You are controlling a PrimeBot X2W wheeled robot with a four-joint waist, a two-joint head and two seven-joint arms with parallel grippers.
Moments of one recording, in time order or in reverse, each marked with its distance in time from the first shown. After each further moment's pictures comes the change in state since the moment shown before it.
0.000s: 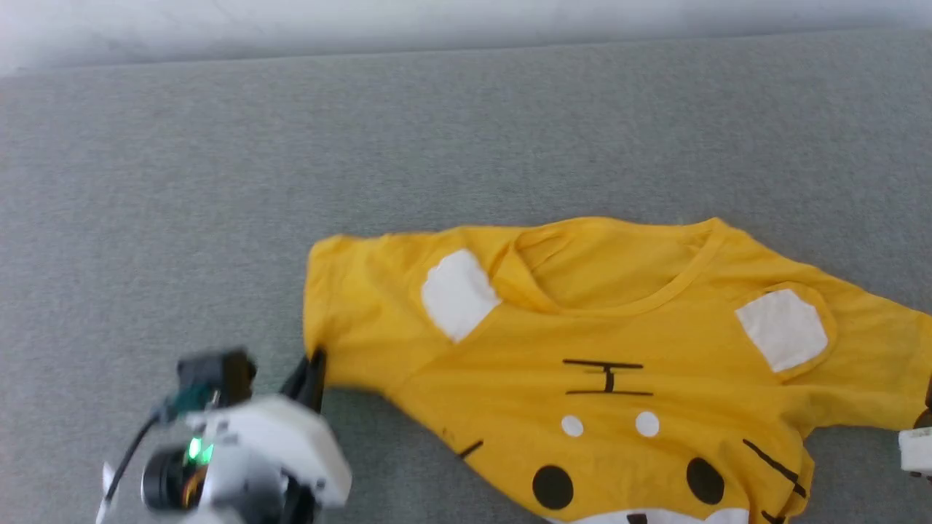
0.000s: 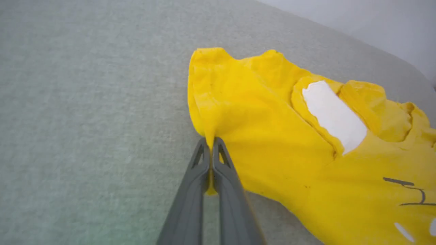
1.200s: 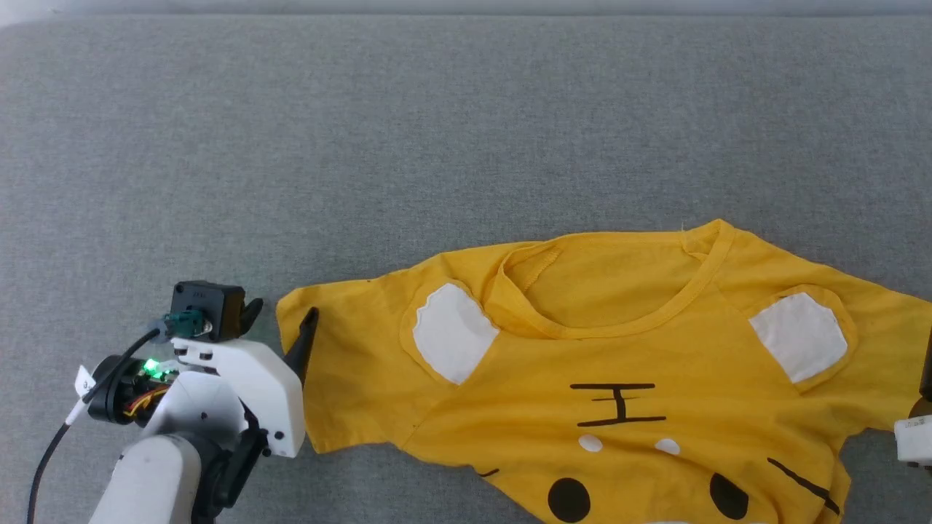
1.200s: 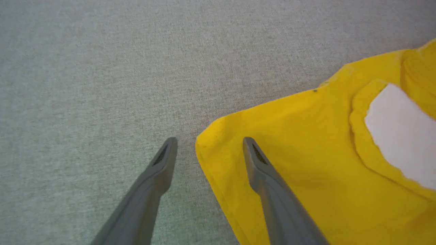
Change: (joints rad) left arm -0.100 0.219 -0.032 0.021 0.038 -0.112 0.105; right arm -0.006 0.001 0.012 -0.057 -0.021 0.000 0.074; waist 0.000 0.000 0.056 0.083
